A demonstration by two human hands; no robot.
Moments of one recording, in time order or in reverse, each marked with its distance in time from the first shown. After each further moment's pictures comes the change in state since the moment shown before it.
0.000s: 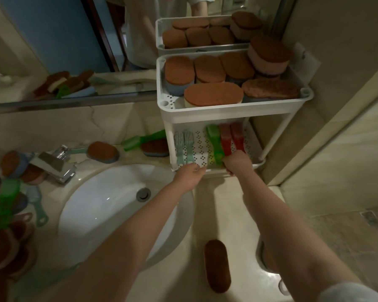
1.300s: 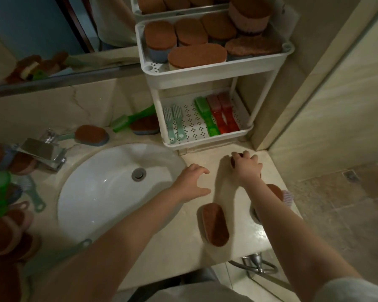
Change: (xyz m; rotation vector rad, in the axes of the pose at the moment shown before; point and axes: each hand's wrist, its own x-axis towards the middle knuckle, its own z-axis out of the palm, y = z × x) left_hand -0.063 -0.051 0.049 0.233 -0.241 0.348; right_hand -0.059 0.111 0.024 -0.609 0.057 -0.120
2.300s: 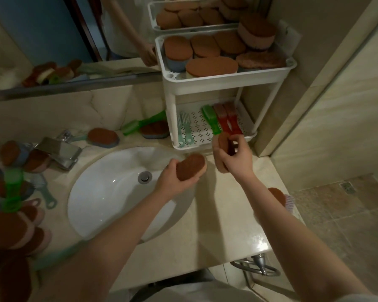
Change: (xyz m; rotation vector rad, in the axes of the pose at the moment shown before) left_hand -0.046 -0.022 -0.040 -0.248 0.363 -0.198; right_hand -0.040 -0.054 -0.042 0.948 0.431 -0.177
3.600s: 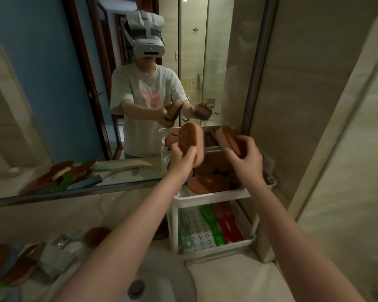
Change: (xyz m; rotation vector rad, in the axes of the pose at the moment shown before) left_hand 0.088 0.242 -0.155 -0.560 0.226 0.269; right_hand 0.137 -0.197 -0.084 0.183 0.177 -0.331
